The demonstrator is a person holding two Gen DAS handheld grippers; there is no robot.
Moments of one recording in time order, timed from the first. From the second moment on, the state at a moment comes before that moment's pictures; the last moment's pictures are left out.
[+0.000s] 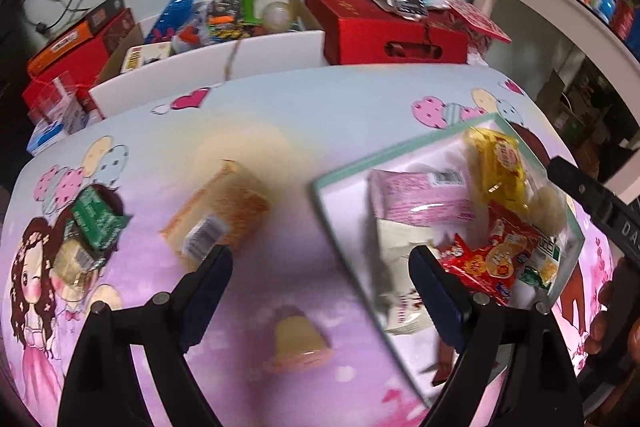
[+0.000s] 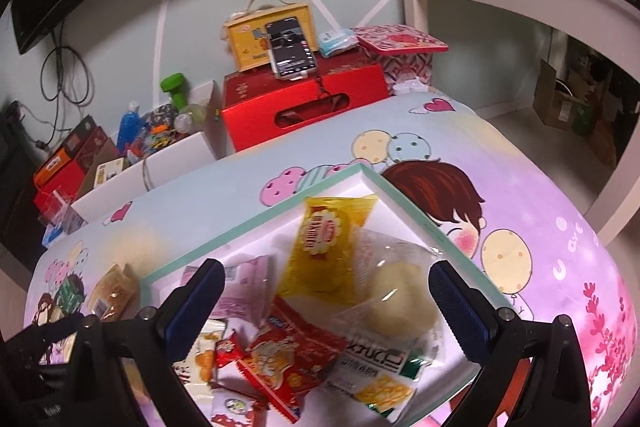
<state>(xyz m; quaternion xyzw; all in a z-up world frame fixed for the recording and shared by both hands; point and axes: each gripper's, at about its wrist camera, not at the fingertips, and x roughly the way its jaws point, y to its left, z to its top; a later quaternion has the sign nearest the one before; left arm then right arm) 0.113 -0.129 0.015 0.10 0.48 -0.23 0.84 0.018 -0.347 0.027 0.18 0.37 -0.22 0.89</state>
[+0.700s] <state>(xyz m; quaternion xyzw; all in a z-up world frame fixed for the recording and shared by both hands) 0.156 0.041 0.010 0.00 0.51 -0.06 0.86 0.064 -0.230 0.022 0.14 0.40 -0.11 0.90</state>
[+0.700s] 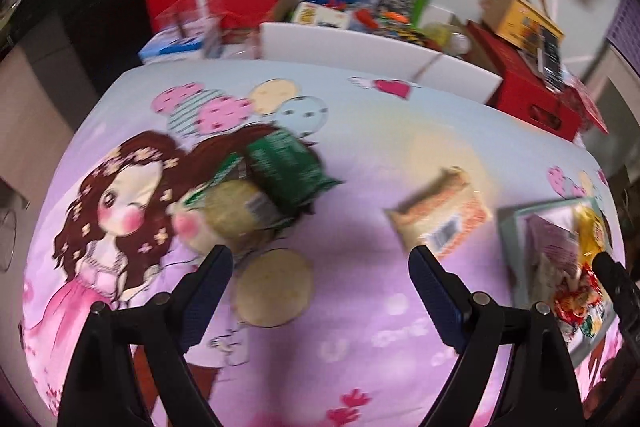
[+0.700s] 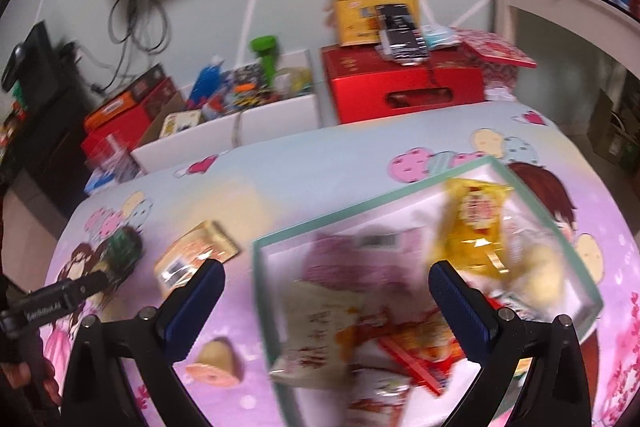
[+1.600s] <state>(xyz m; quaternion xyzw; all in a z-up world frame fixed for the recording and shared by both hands) 0.140 0.084 -0.029 -0.04 0.57 -0.03 0.82 0.070 -0.116 -0.030 0.06 0.49 -0.01 0.87</state>
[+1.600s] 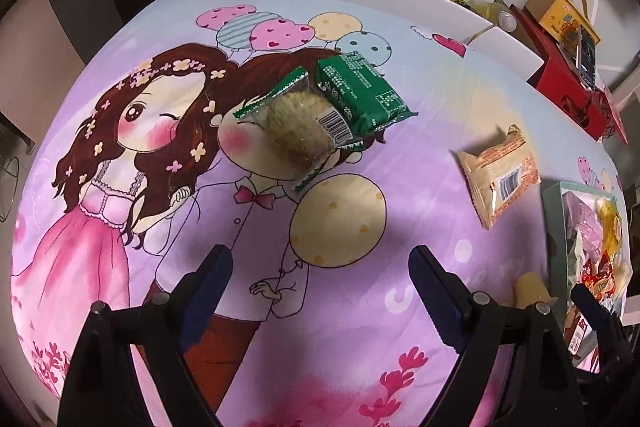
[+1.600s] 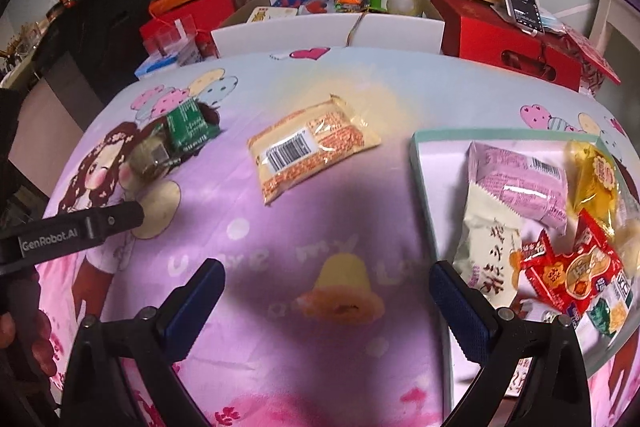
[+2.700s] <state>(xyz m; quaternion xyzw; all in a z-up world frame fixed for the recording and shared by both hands) 0.181 0.110 -0.027 -0.12 0.51 -0.04 0.85 0.081 -0.120 -0.039 0.09 0.51 0.01 0.86</state>
